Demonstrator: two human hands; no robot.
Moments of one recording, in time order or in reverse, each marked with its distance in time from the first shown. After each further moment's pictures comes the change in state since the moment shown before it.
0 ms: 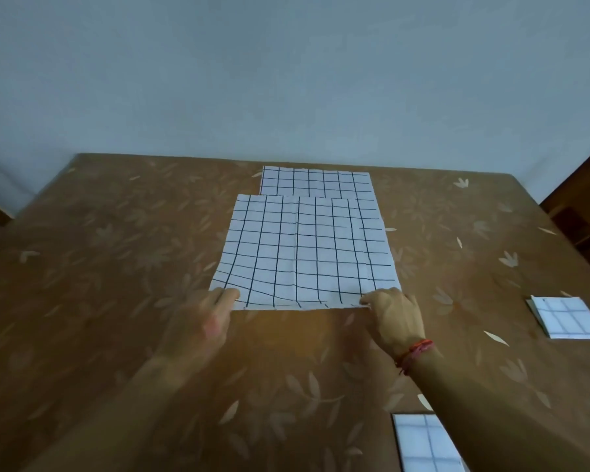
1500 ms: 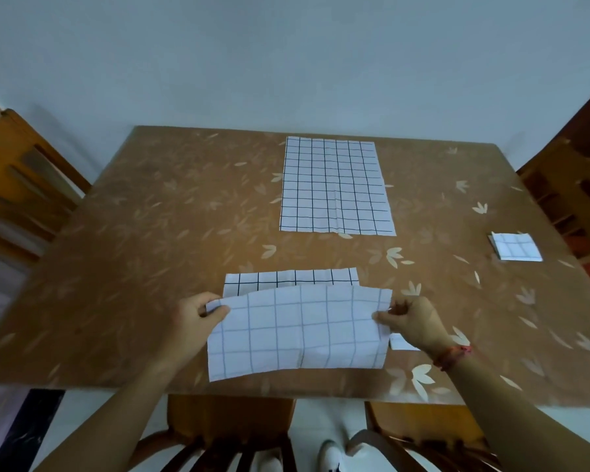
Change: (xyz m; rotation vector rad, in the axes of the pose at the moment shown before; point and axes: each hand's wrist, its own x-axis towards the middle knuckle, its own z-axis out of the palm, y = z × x) left_hand -0.199 0.037 -0.130 -0.656 -0.110 -0.576; right_hand -0.220 -0.004 -0.023 0.834 -0.163 0.213
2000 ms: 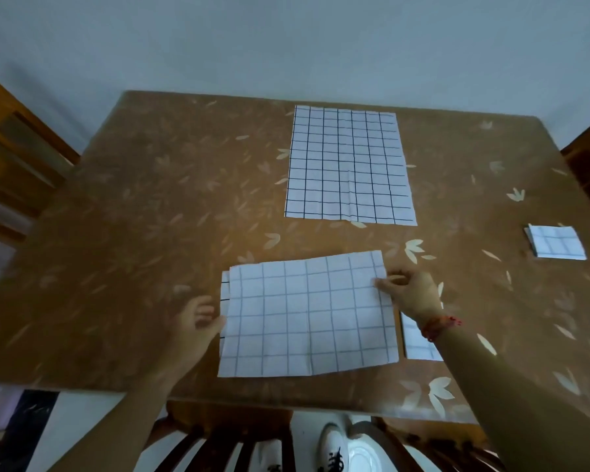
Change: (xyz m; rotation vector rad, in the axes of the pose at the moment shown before) left_hand 0.031 -0.061 0.042 -0.172 0.001 -0.397; right_hand 0.082 -0.009 0.025 0.104 0.110 0.103
